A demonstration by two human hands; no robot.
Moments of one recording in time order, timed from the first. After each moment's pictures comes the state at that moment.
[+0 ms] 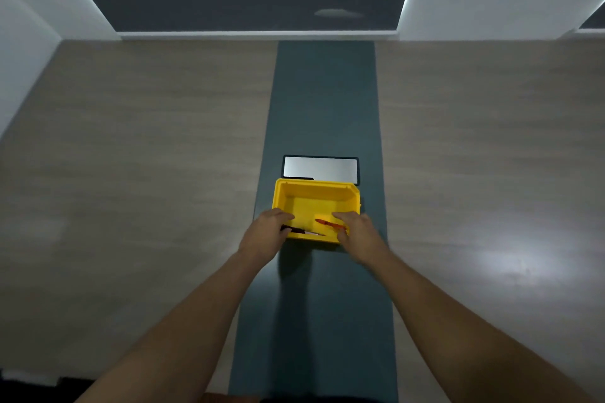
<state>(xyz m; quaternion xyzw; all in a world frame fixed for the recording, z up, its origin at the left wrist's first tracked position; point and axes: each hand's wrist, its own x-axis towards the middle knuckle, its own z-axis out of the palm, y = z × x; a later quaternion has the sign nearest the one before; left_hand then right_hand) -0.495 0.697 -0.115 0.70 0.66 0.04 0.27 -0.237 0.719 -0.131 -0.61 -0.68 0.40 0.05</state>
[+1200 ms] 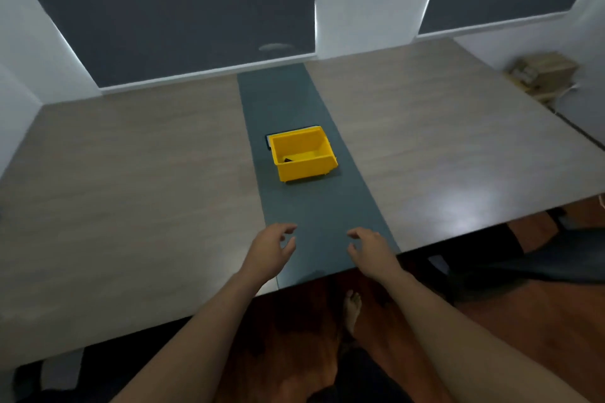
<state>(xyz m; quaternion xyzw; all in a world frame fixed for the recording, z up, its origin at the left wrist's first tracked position) -0.571 0.357 -0.057 0.75 0.55 0.17 0.31 -0.302 0.307 -0.086 -0.73 -0.58 0.32 0.15</state>
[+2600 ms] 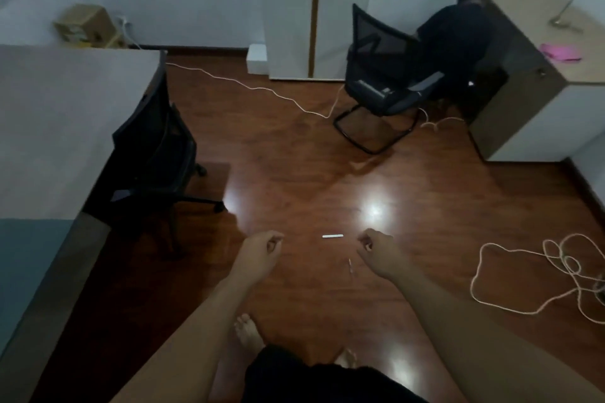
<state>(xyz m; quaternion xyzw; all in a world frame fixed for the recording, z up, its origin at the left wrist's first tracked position) -0.335 -0.240 -0.072 0.93 0.02 -0.11 0.36 -0.303 -0.556 -0.076 -0.94 0.02 0.17 0.28</state>
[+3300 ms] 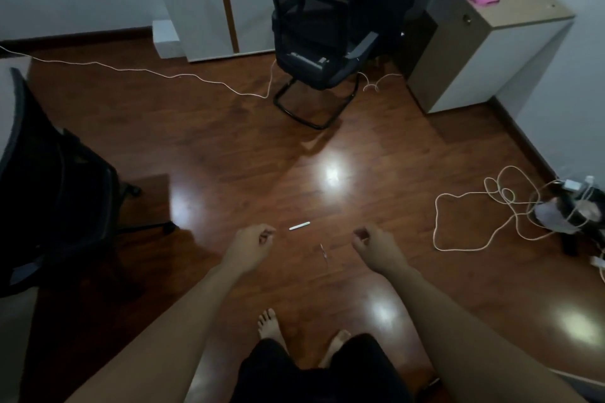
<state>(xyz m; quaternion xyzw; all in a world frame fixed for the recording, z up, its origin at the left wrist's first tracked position) -0.159 -0.292 -0.118 0.92 -0.10 -0.22 0.31 -0.232 -0.608 -0.099 -0.92 0.21 0.15 0.31</state>
